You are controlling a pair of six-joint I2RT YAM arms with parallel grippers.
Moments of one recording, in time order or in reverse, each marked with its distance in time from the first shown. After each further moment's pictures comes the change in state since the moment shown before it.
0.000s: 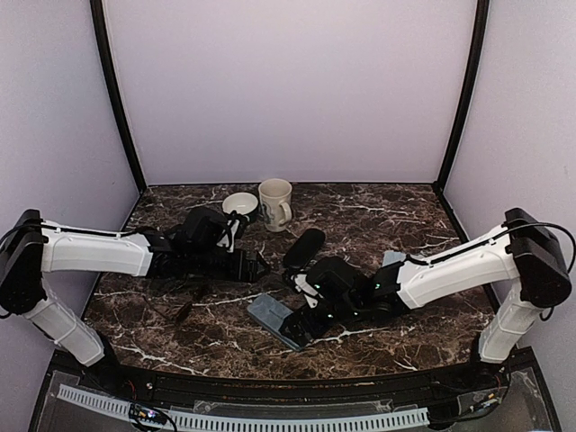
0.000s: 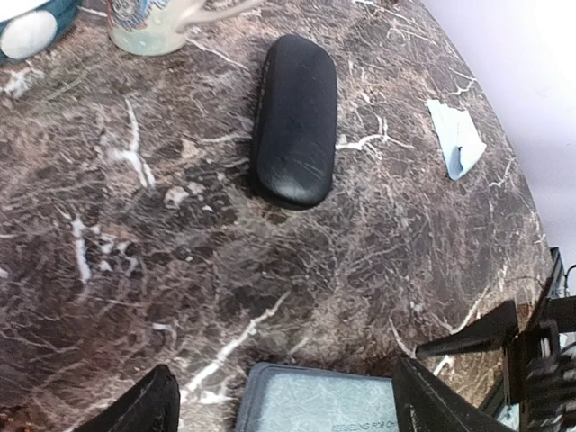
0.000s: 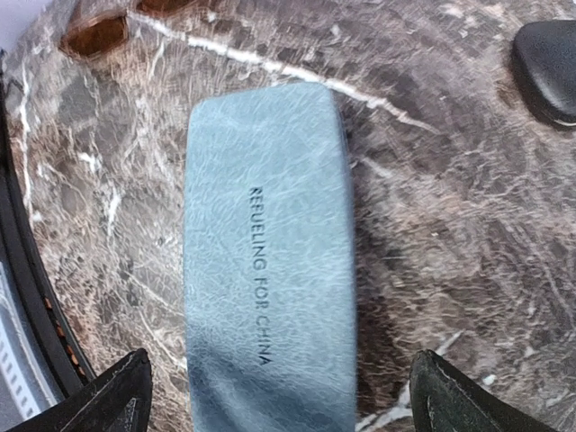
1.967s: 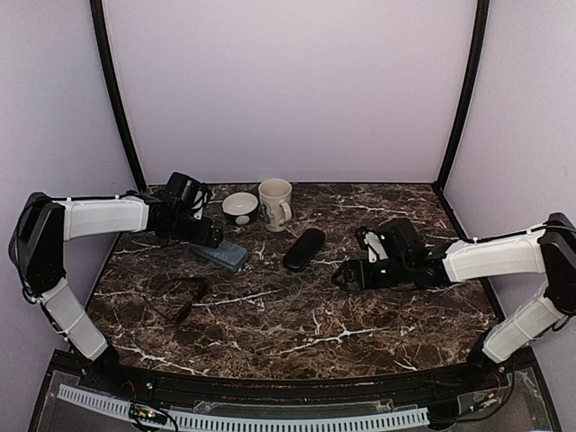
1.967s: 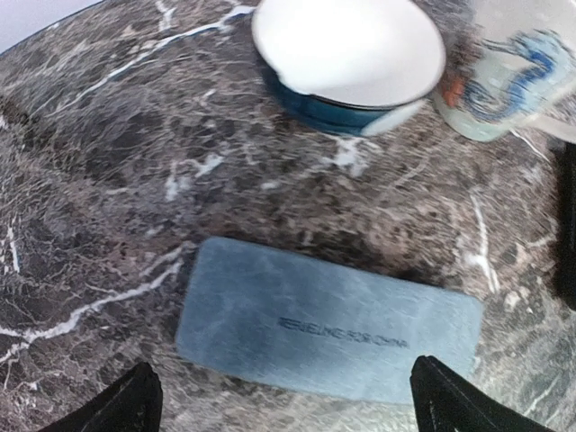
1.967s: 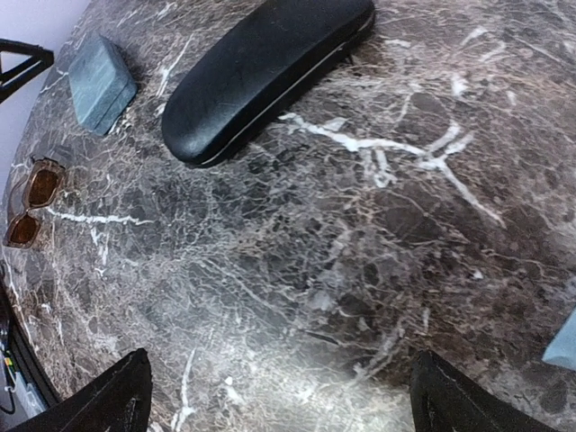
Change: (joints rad) left arm 0.371 0.154 0.238 -0.267 -0.199 0.383; right arm -0.453 -0.221 -0.220 0.071 -0.159 0.117
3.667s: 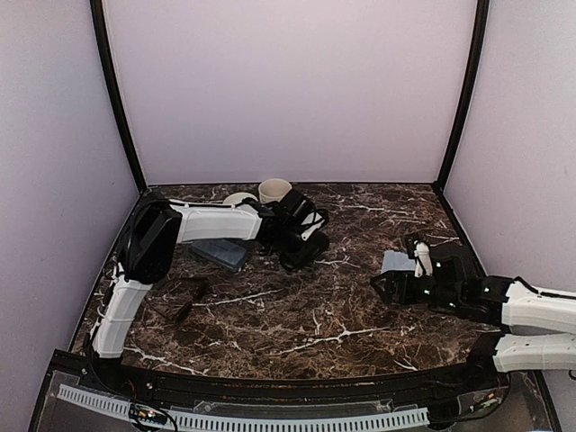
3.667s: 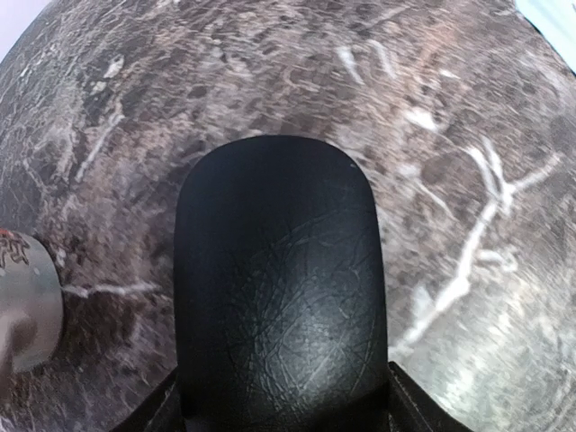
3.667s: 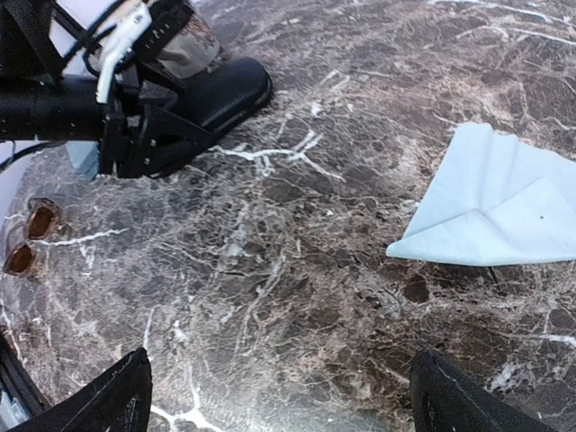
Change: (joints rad) left arm -0.410 0.682 0.749 -0.097 0.035 0.290; right arm 0.006 -0.613 -0.340 -0.065 0.227 0.045
